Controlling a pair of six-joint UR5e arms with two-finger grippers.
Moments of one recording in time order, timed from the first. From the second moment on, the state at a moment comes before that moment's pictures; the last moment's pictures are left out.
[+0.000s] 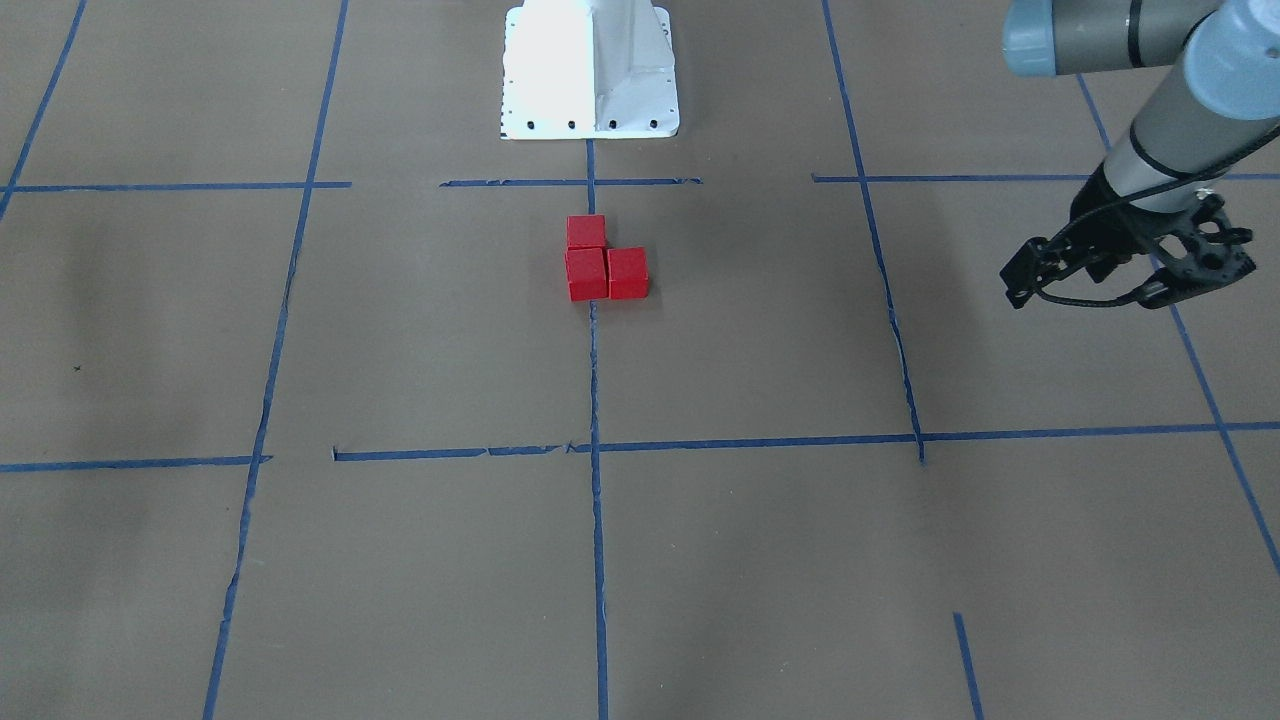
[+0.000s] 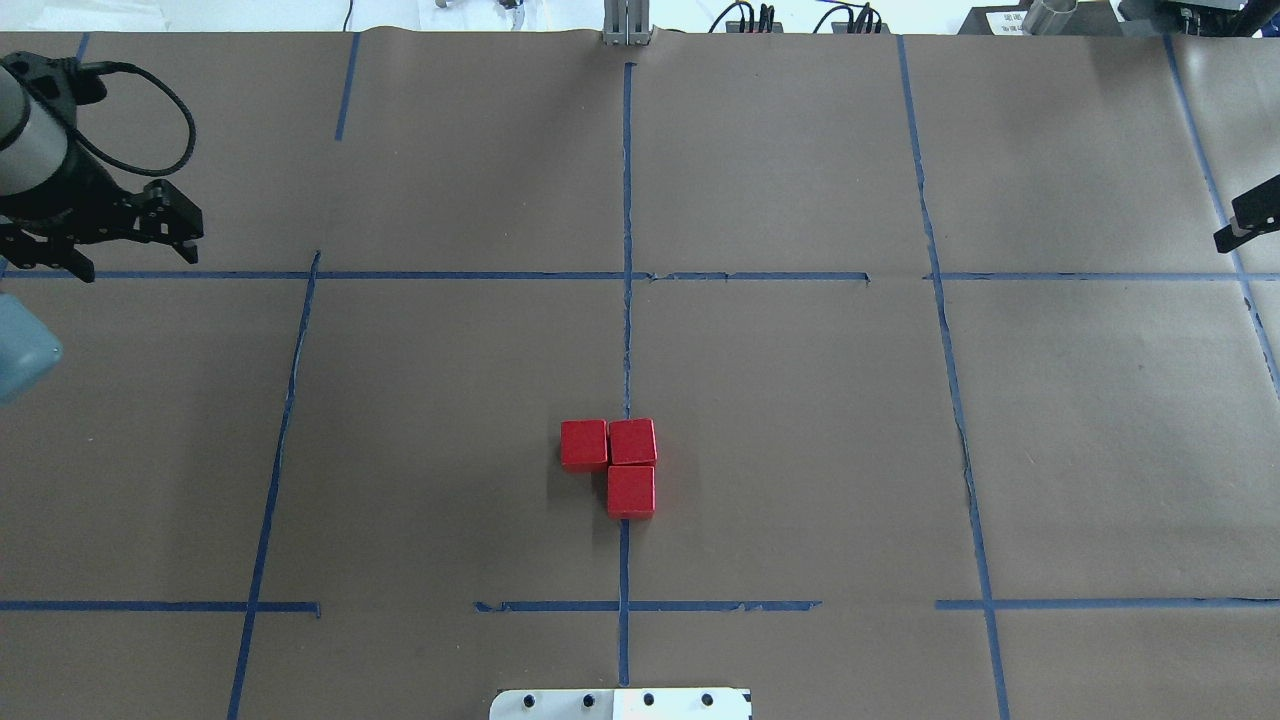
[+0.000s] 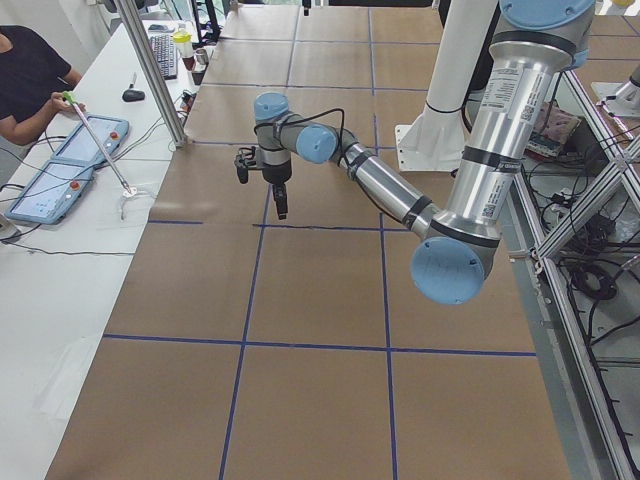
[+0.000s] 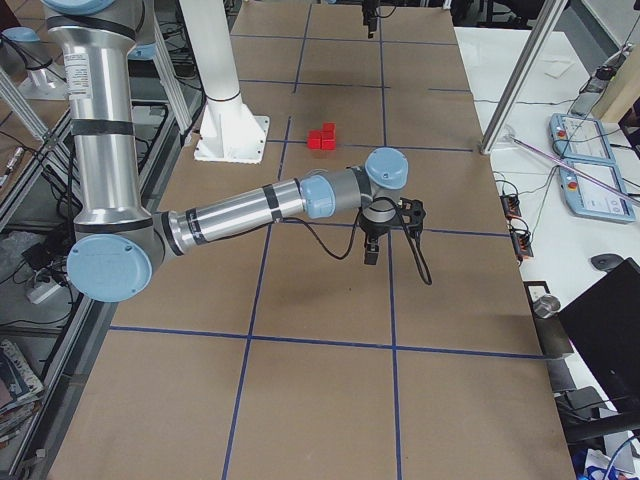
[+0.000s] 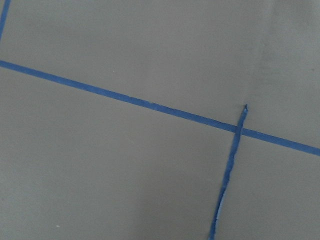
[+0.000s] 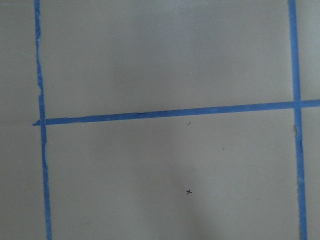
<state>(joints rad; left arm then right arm) -1.10 -1.81 -1.92 -1.36 -2.15 -0.81 1.38 -1.53 1.83 -1.63 2.41 0.38</state>
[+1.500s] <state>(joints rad) -1.53 -1.67 -1.70 -1.36 -2.35 -0.02 1.49 -1.60 1.76 -1.61 2.37 0.22</state>
